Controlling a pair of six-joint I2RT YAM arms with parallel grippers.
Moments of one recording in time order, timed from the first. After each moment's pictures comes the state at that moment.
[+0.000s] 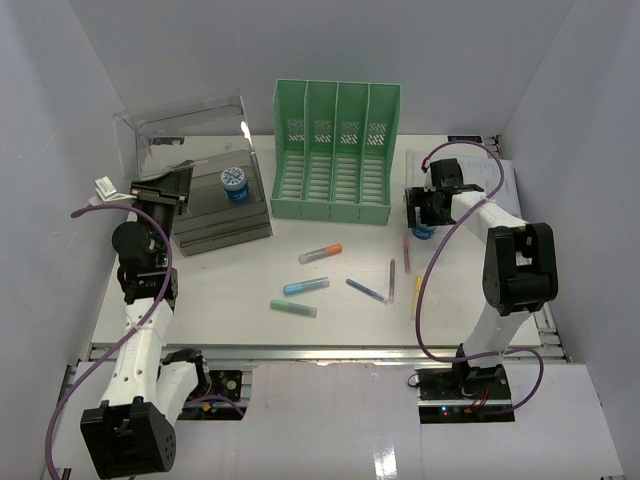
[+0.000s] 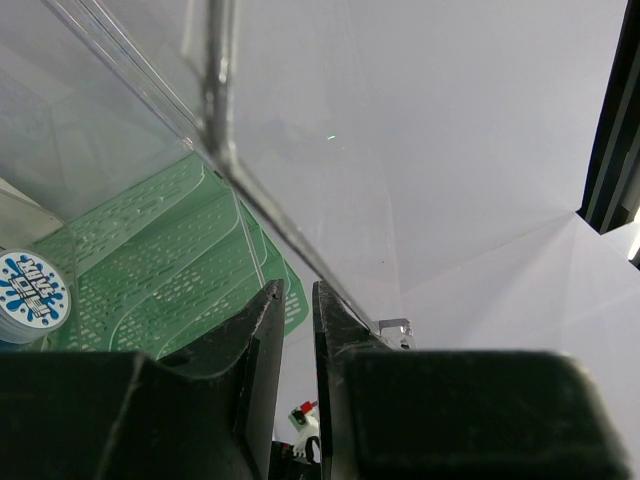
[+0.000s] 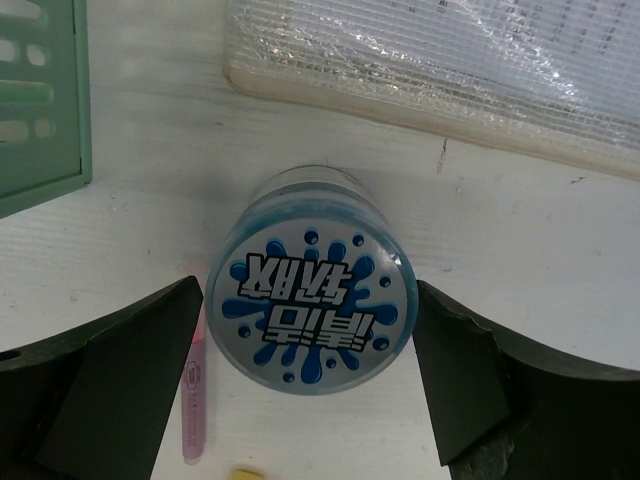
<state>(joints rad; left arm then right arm) 0.11 0.86 0.65 0.55 0.17 -1.23 0.15 1.78 1.22 -0.43 0.04 0.02</state>
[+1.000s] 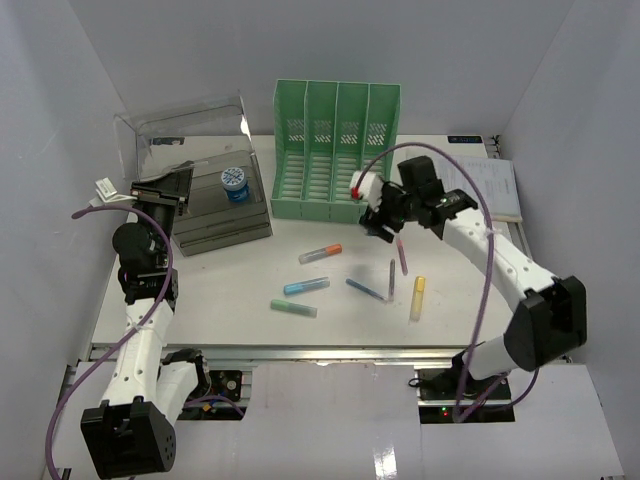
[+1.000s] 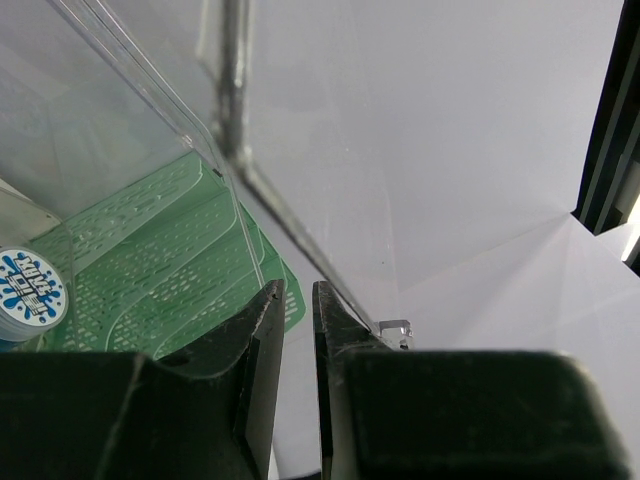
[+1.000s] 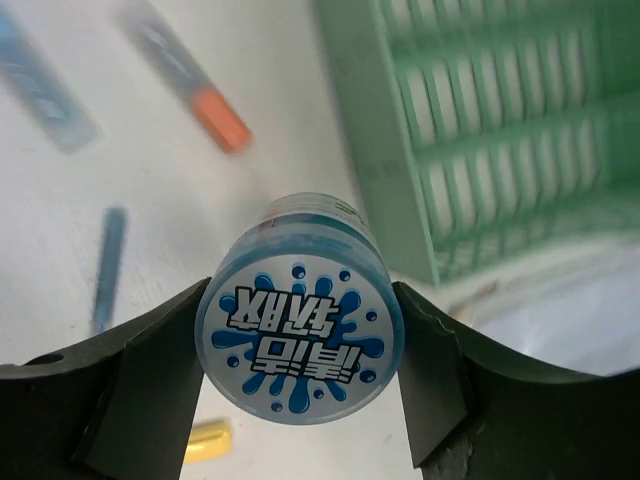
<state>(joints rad) 0.11 0.86 0.63 0.57 0.17 -1.24 0.47 1.45 1.24 -0.58 -0.38 -0.77</state>
